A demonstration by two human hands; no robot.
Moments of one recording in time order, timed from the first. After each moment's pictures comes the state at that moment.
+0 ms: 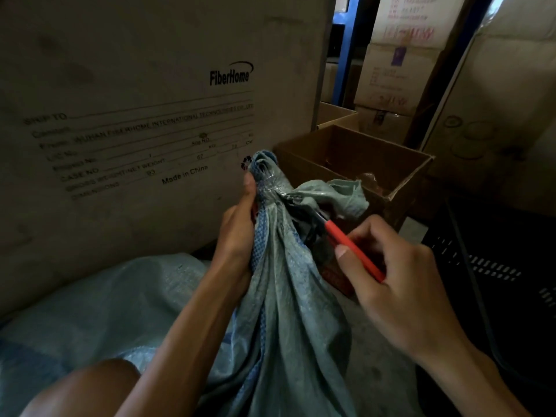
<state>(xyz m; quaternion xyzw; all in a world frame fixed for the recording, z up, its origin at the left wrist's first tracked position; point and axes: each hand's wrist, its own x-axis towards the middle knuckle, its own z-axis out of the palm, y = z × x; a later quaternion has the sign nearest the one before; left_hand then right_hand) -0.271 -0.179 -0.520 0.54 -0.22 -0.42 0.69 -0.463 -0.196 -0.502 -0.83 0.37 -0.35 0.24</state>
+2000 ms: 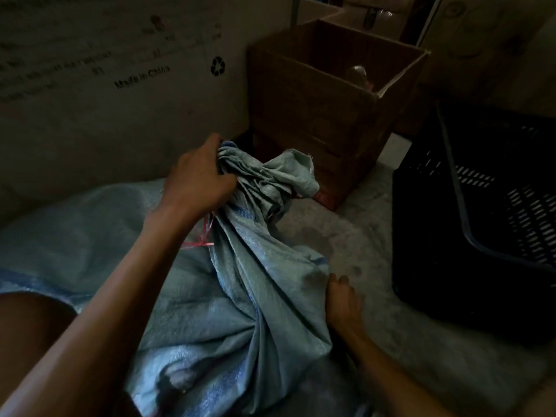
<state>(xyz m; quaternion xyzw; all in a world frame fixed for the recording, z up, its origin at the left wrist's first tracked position) -0.238 -0.146 -0.585 0.81 -0.51 -0.11 0.29 -0.498 -0.176 -0.810 -0.74 0.64 0.05 0.21</state>
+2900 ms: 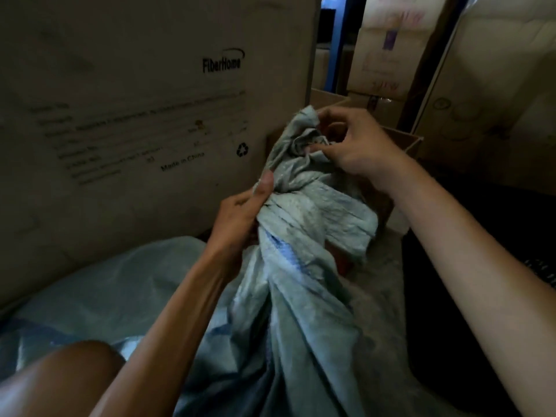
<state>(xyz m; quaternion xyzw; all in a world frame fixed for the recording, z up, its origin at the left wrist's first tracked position) -0.275 -0.158 -0.522 0.63 -0.31 -0.37 0.61 -0.404 -0.297 -0.443 -0.83 0.33 -0.32 0.32</state>
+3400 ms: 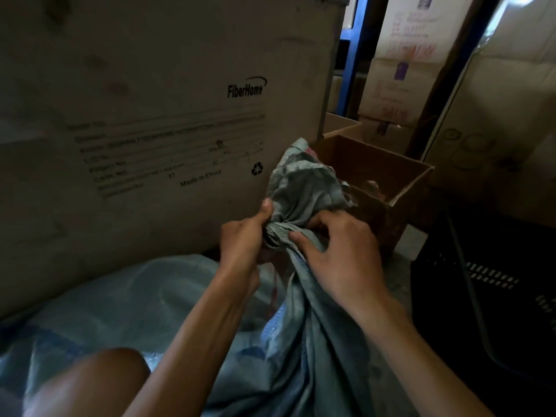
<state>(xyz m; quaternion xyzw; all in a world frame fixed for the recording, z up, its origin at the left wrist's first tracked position) -0.270 -0.161 -0.518 0.62 -0.12 -0.36 0.69 -0.401 -0.201 -0.510 -0.85 0.41 -0.31 0.10</state>
